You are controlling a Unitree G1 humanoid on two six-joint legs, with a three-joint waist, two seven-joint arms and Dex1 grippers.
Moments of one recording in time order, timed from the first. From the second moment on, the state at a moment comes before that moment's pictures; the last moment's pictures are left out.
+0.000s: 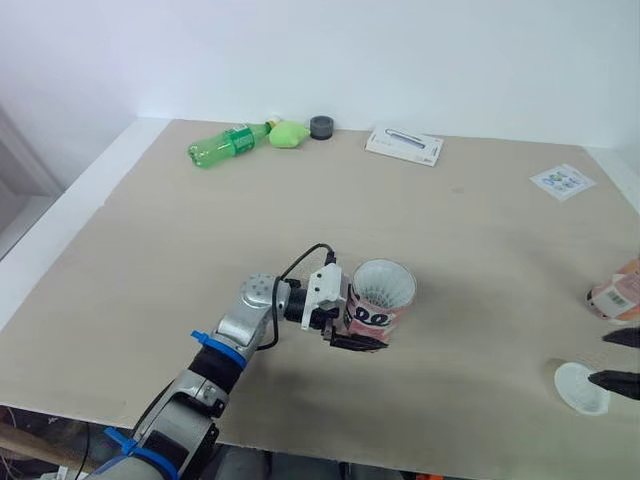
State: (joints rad) left arm -0.60 0.12 -0.34 0.39 -0.19 -0.04 -1.31; right arm 0.56 -1.31 -0.81 -0.12 0.32 0.44 1.35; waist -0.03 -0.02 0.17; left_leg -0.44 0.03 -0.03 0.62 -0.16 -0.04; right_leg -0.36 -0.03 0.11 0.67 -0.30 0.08
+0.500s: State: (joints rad) left arm -0.58 0.15 -0.36 0.32 -0.19 0.01 -1.27; right arm 0.22 -1.32 -0.40 0.22 0.24 0.32 1.38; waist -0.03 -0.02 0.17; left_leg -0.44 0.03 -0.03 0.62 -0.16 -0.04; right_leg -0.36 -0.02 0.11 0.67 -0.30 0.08
